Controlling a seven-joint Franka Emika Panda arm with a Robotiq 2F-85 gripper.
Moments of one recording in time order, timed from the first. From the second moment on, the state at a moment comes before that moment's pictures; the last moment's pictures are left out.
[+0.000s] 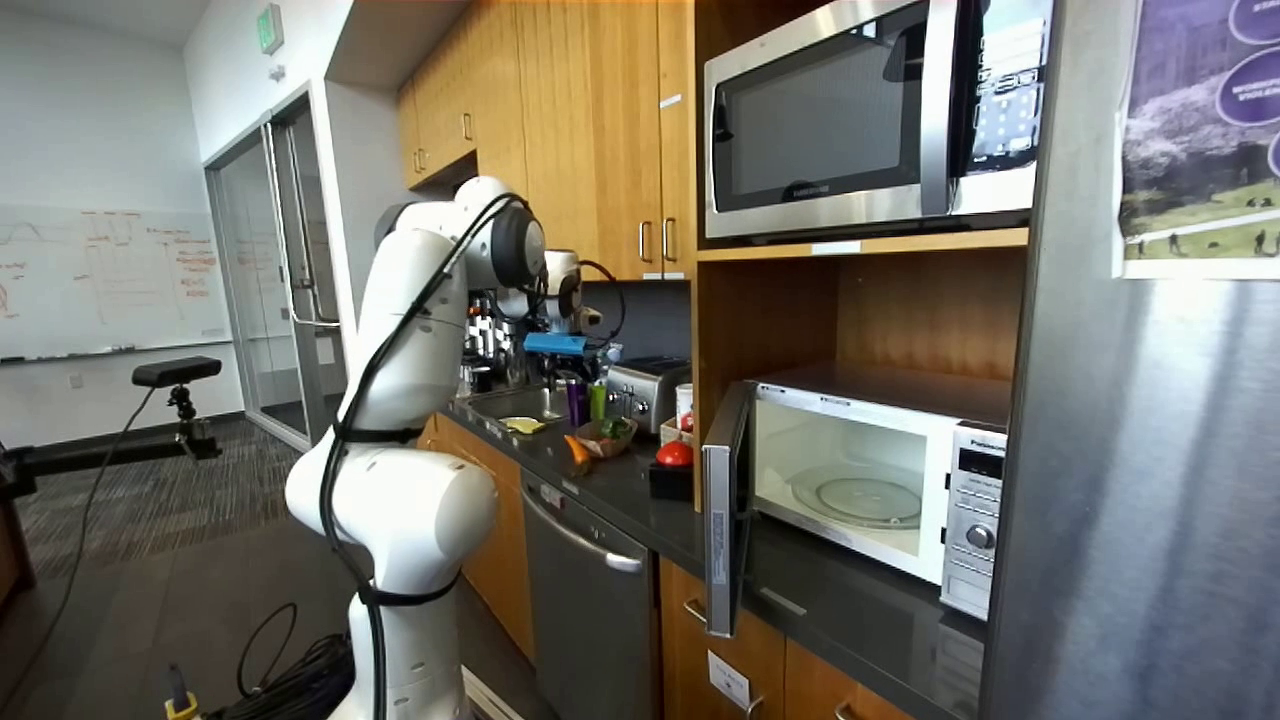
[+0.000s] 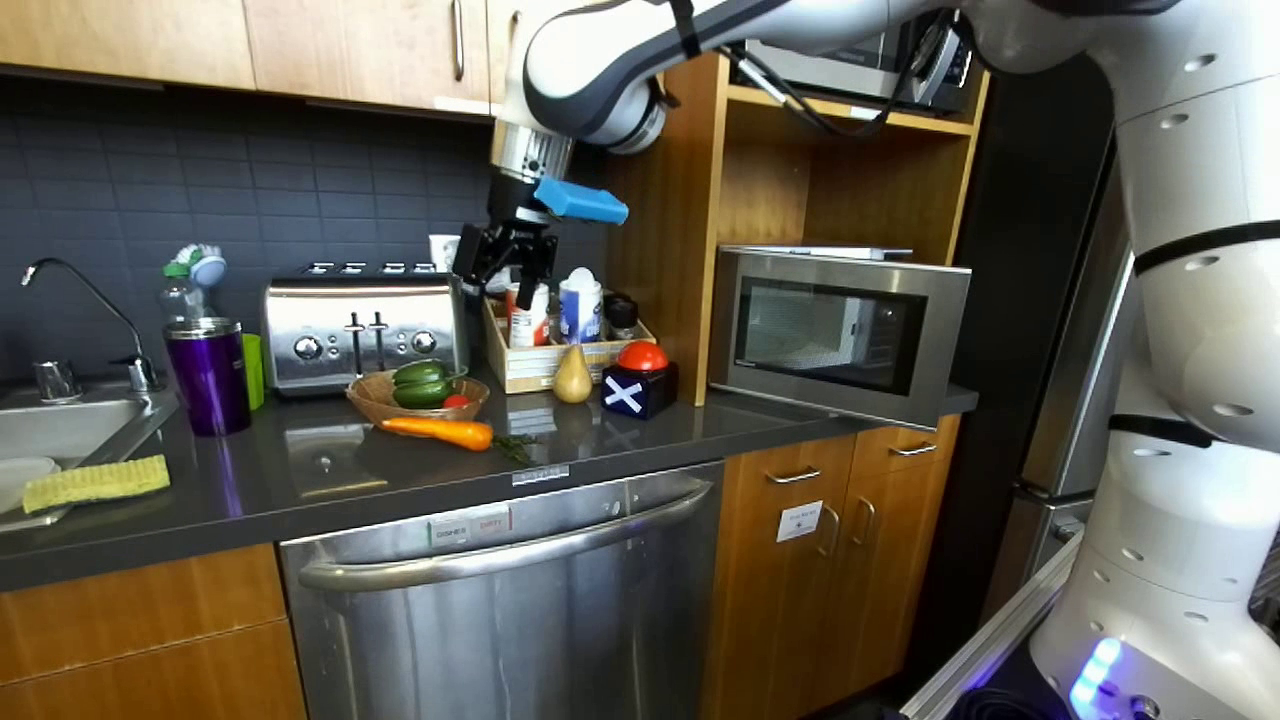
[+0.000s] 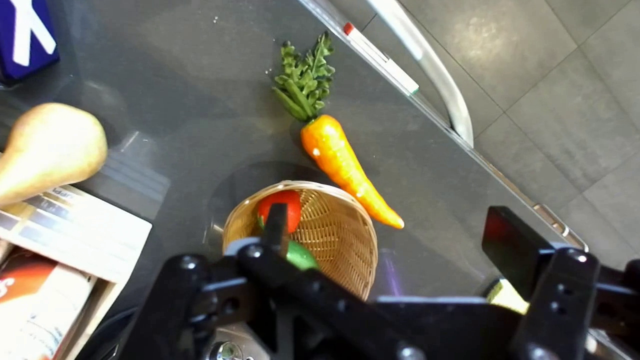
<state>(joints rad) 0.30 0.30 0.26 -1.70 -0.03 2.24 0.09</state>
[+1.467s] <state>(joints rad) 0.36 0.53 0.20 -1.65 -0.13 2.41 0.05</state>
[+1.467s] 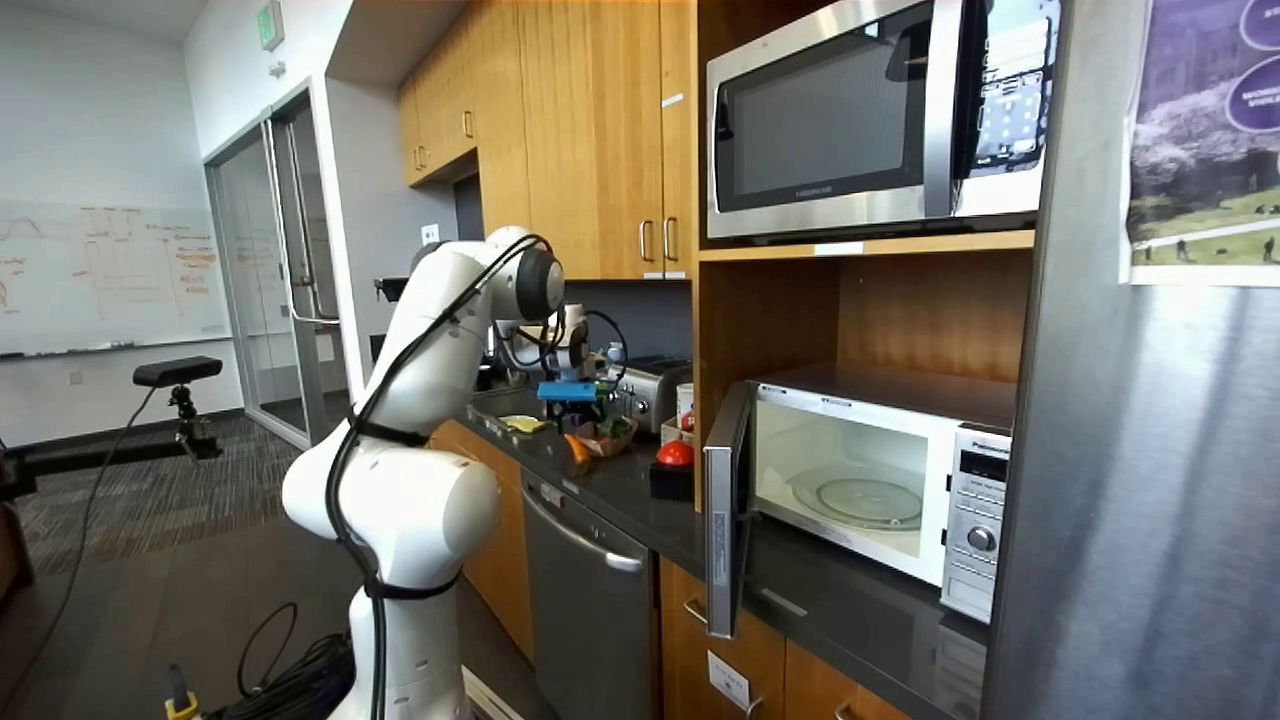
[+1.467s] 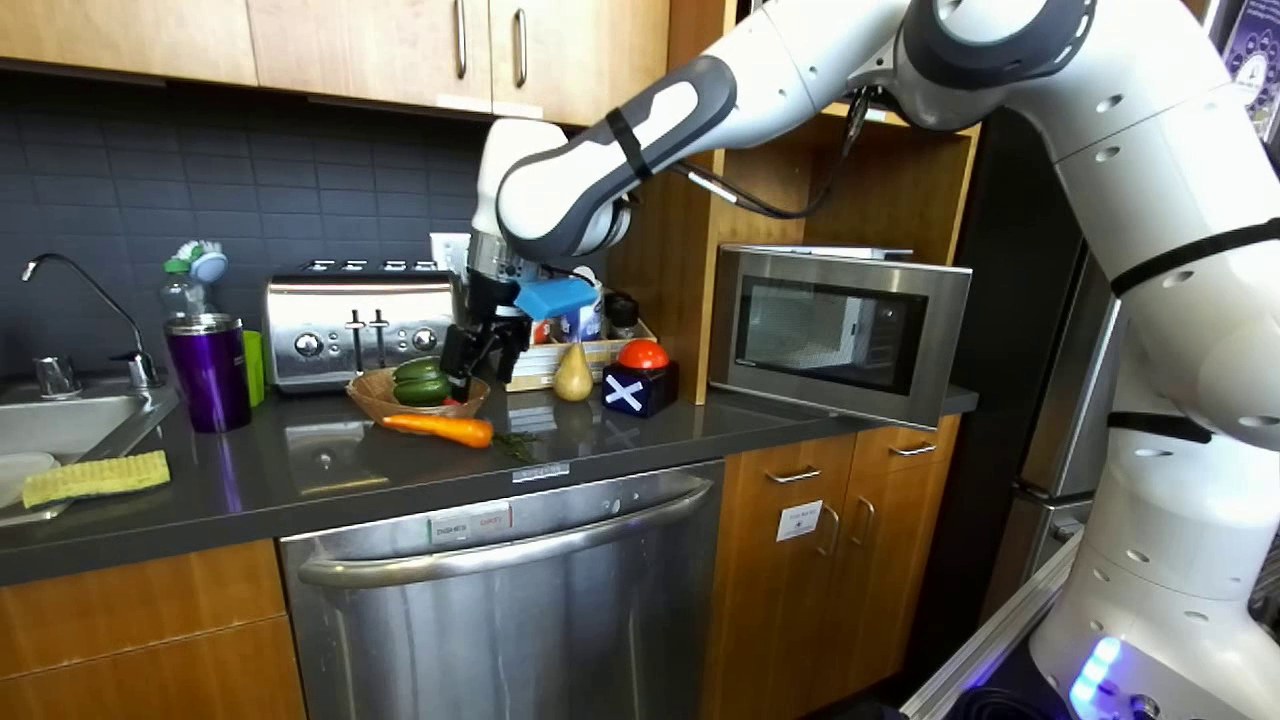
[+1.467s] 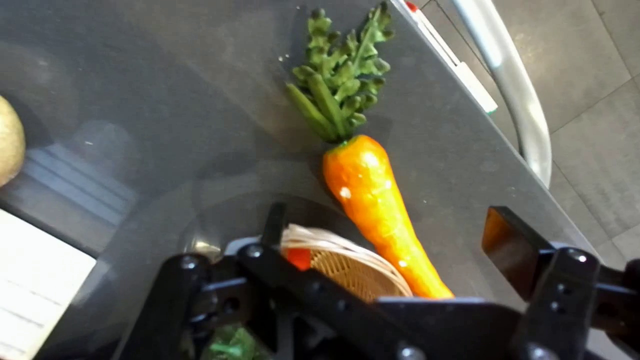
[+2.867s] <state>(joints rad) 0.37 0.70 0.20 -1.53 -0.15 2.41 0.04</state>
